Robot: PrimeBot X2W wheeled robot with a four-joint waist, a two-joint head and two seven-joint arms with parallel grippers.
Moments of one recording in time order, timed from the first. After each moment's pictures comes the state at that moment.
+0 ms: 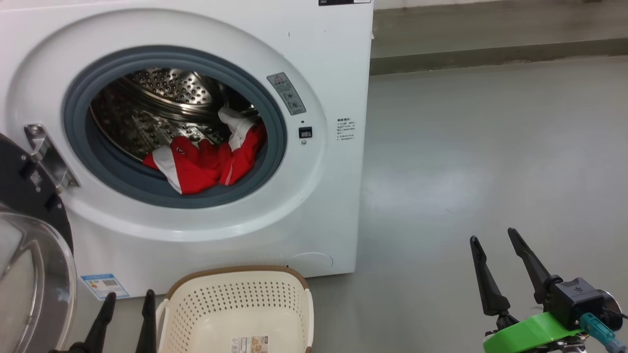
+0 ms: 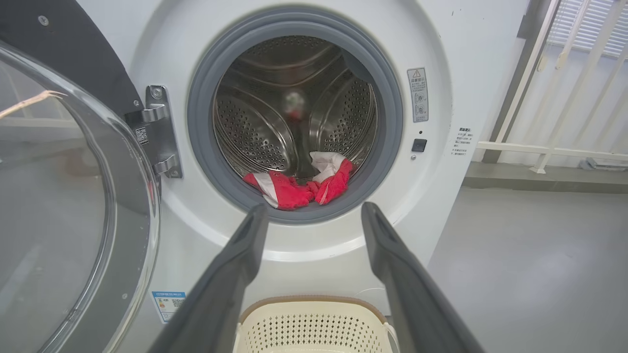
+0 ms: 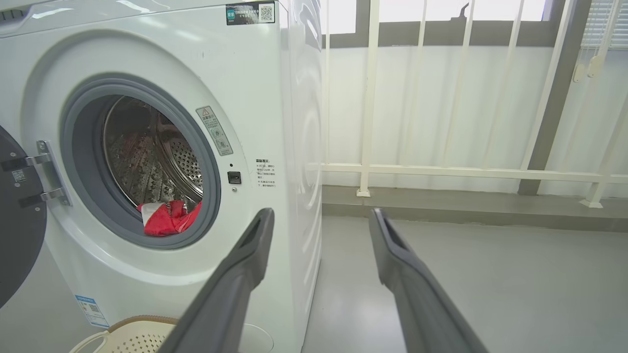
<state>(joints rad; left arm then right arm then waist) 0.06 0.13 0.06 0.18 -0.30 -0.09 -0.25 0.02 -0.05 -0.02 0.14 0.18 0.12 -0.26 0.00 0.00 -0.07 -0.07</state>
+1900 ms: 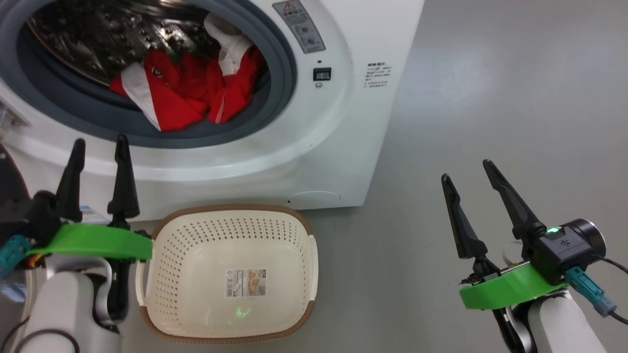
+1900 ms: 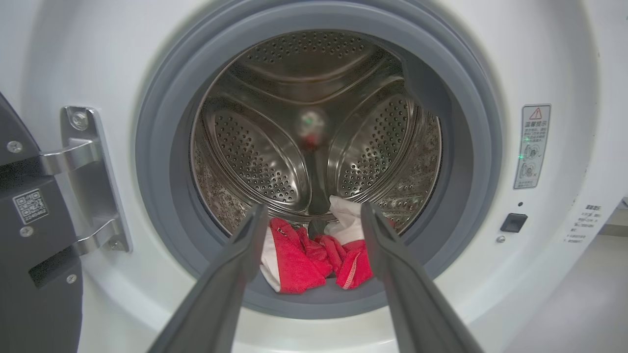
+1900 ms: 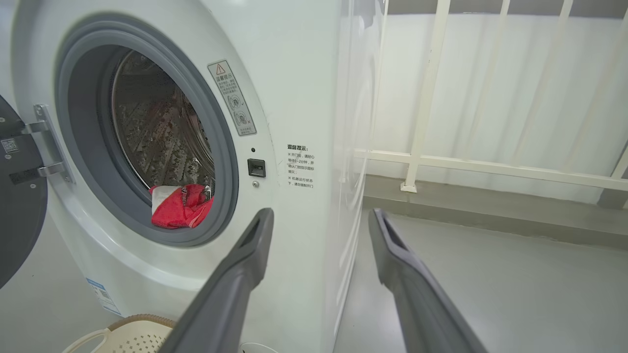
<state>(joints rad) -0.45 0.14 0.04 0.35 -0.35 -0.06 -0.24 -0.15 -0.05 0.07 0.07 0.15 0.12 -0.26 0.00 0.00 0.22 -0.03</state>
